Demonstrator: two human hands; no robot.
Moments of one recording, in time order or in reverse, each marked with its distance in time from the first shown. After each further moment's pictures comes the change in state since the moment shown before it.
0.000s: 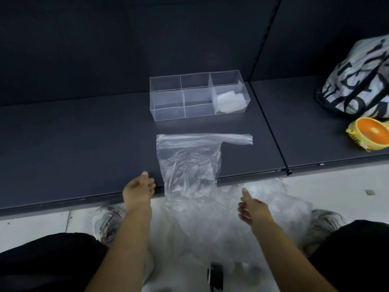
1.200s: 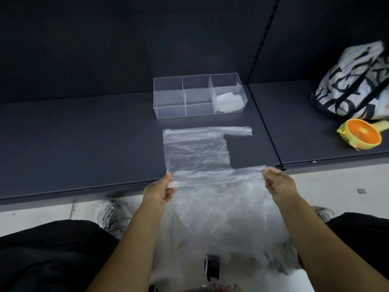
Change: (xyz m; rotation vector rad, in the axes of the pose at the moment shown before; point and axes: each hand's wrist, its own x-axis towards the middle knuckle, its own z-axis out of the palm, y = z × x) left_hand -0.030 -0.015 0.005 -0.021 -0.273 -0.273; right_hand 0.006 -0.059 -0.053 0.308 -0.040 -0.289
